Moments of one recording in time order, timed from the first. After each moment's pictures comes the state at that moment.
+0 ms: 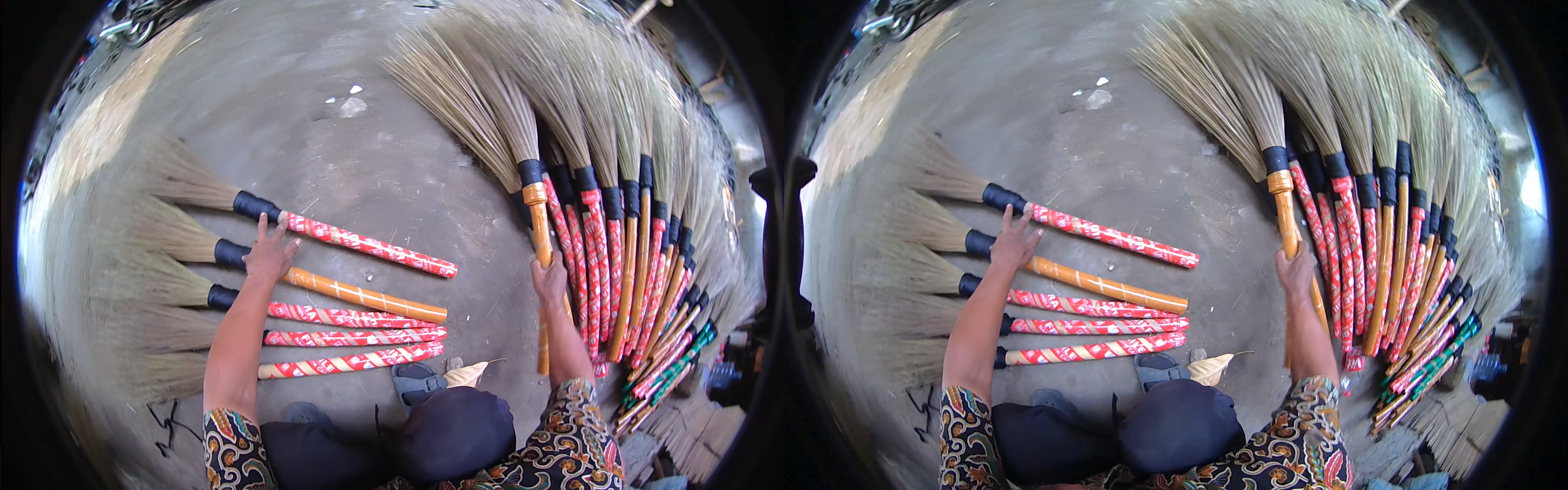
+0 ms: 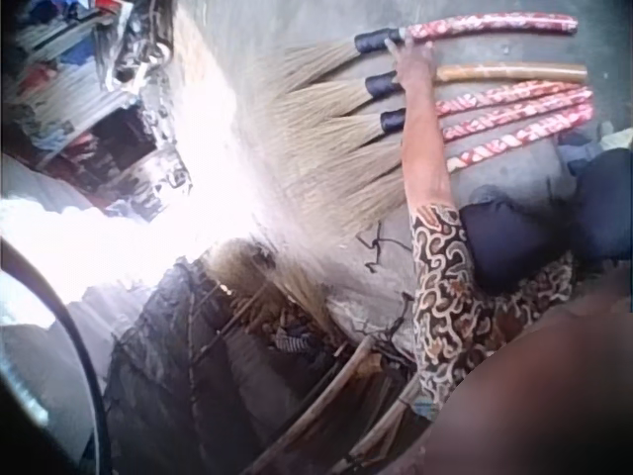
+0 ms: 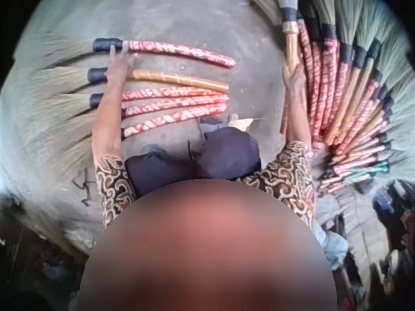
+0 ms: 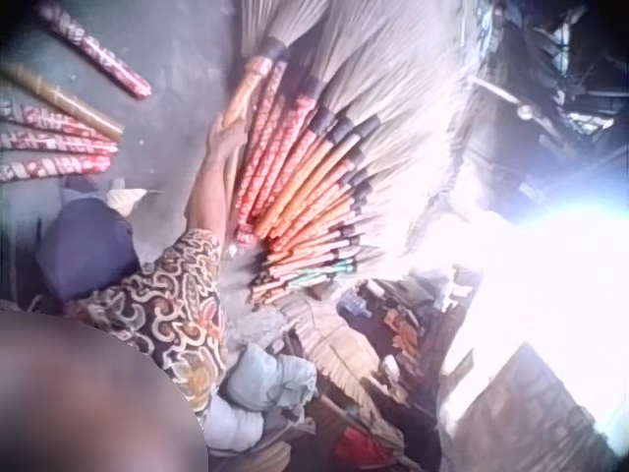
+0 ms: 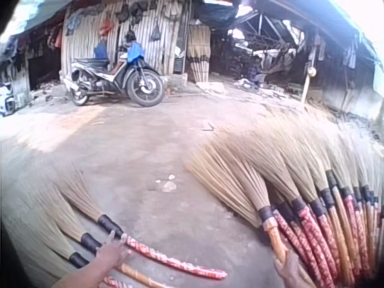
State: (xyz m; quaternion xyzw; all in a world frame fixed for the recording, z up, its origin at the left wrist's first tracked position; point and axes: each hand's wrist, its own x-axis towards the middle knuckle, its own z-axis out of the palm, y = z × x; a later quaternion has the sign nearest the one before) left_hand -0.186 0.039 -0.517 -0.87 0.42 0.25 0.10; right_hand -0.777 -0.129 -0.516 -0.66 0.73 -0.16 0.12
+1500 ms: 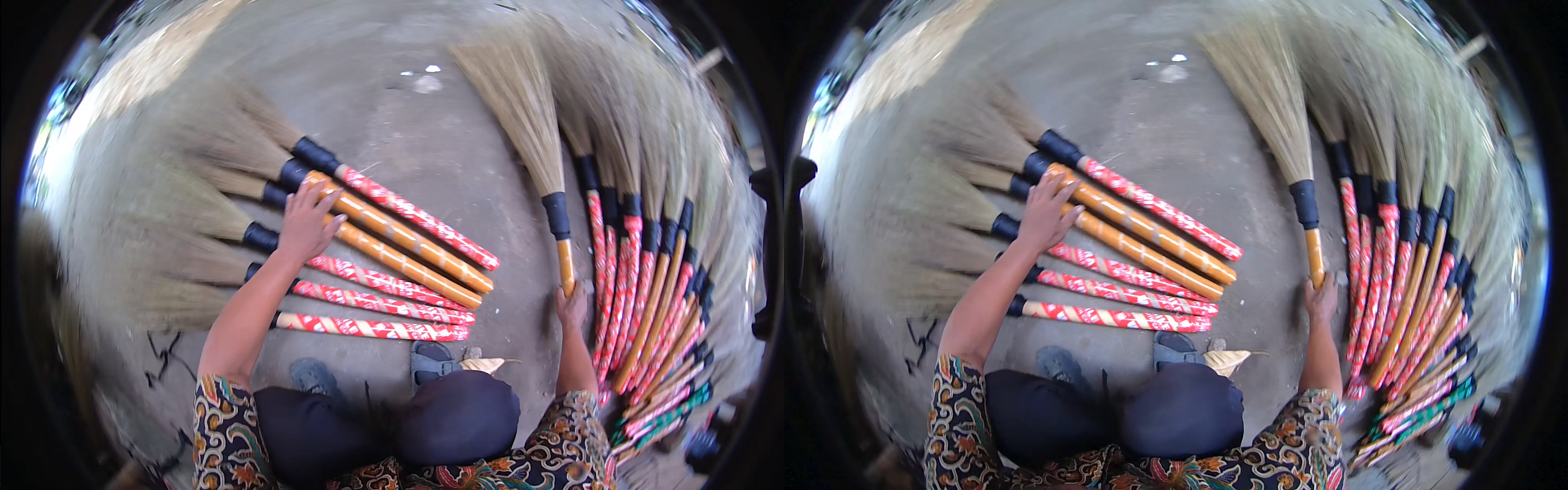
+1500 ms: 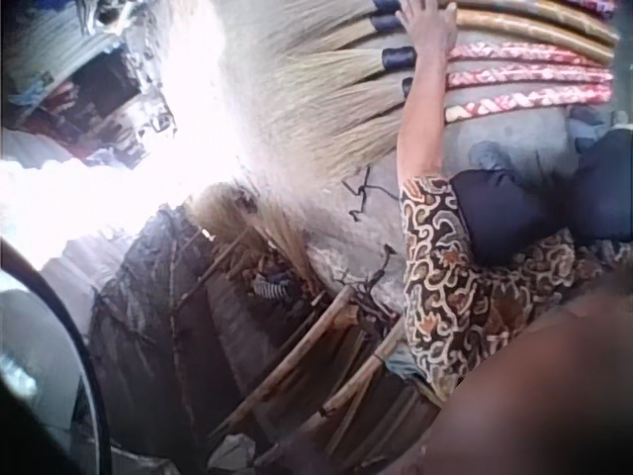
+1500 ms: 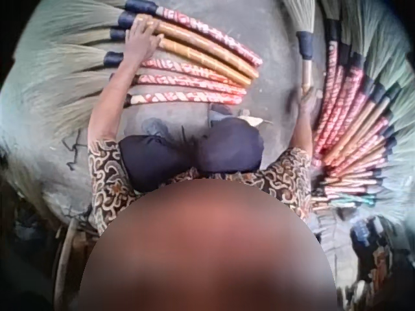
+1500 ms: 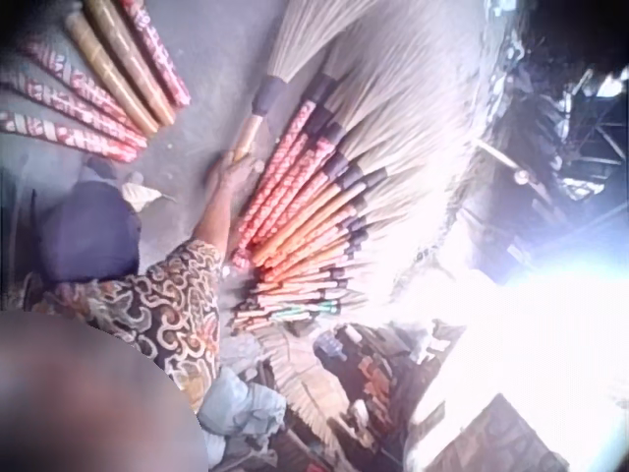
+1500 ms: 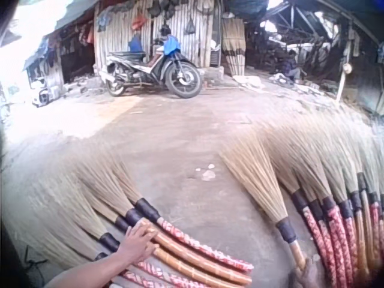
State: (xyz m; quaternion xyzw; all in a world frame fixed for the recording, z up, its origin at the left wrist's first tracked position) left_hand -0.195 0.116 -0.498 -0.81 0.57 0.07 -0.07; right_hand -0.815 -0.091 -0.557 -0.71 0.71 0.00 0.06
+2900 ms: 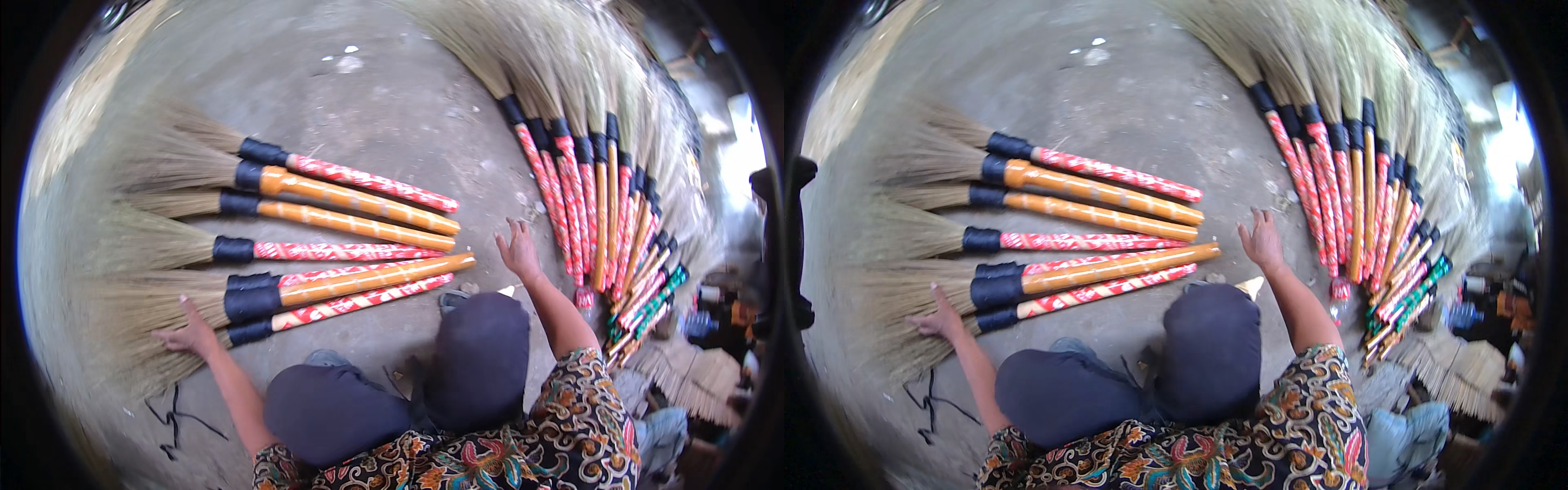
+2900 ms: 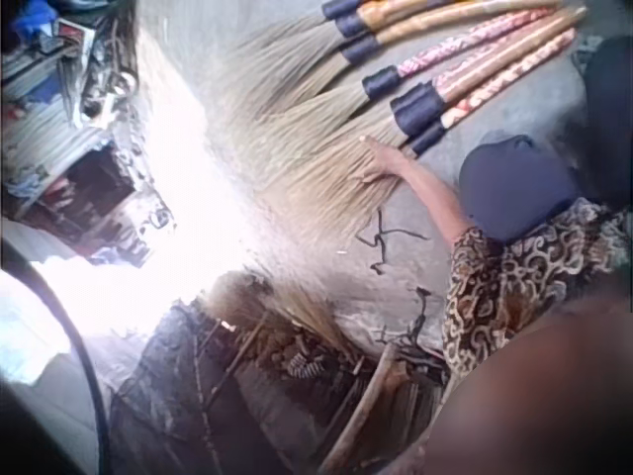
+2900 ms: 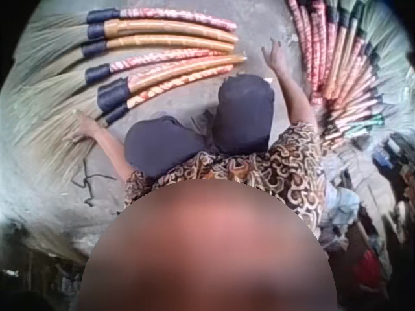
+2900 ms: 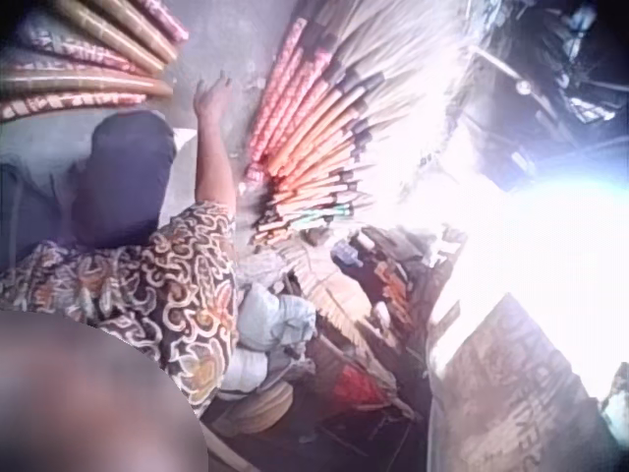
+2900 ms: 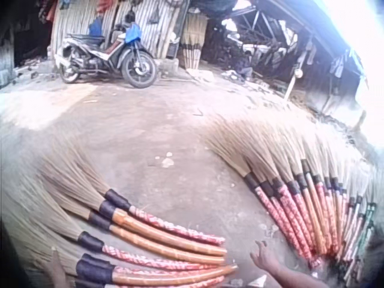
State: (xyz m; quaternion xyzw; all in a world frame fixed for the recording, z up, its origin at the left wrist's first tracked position) left_hand -0.086 0.366 -0.525 -0.96 -0.05 -0.11 -0.26; right_hand -0.713 0.016 -0.470 -0.79 0.60 0.00 0.12
